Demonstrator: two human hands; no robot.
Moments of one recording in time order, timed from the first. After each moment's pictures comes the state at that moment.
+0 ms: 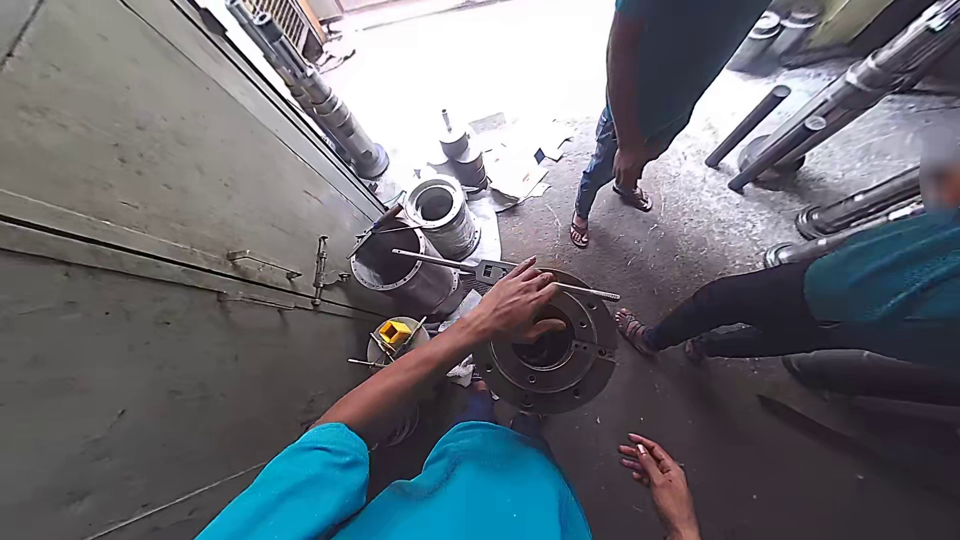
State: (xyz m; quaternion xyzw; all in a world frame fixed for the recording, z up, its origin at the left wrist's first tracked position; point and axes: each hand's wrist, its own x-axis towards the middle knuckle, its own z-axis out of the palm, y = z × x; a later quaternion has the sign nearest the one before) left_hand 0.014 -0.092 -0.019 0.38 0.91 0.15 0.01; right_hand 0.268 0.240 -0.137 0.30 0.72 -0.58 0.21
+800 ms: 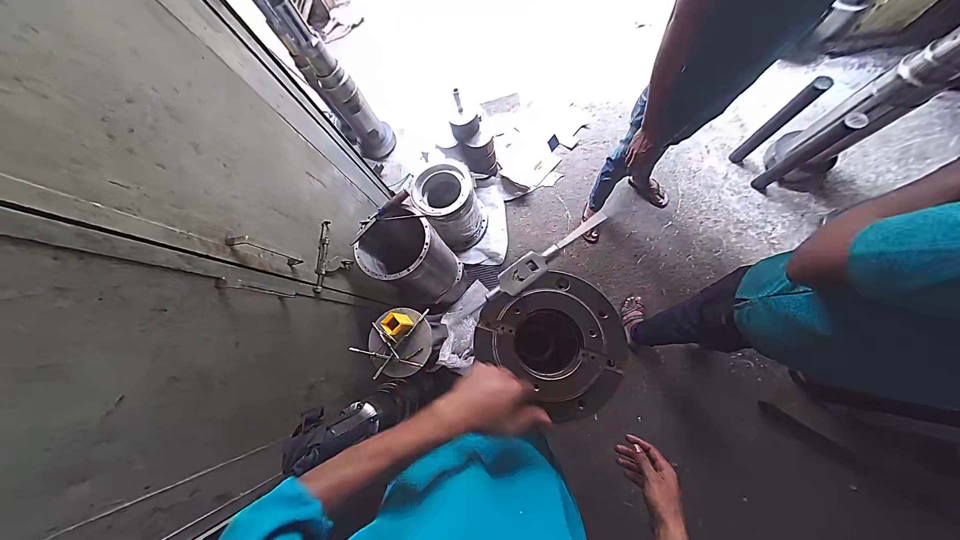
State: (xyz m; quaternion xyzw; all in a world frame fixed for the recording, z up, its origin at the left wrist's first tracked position) left_hand 0.129 -0.108 0.013 0.22 0.90 0.17 0.34; right_hand 0.251 0.235 -0.162 0.35 0.70 -0.57 0.23
